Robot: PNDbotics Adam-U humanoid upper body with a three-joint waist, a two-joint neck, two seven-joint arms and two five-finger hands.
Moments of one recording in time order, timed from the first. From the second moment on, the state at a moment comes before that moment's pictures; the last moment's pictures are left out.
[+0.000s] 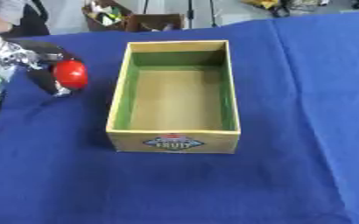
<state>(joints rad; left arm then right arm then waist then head) -1.13 0.47 0.02 -0.87 -1.21 -0.29 -0.74 -0.31 -0.36 -0.21 -1.98 0.00 -0.28 -0.34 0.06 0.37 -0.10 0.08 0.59</state>
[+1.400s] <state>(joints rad) -1.14 0.46 0.02 -1.07 -1.23 -0.24 -0.65 -0.30 -0.36 -0.21 -1.98 -0.01 -0.27 -0.36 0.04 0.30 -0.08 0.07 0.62</state>
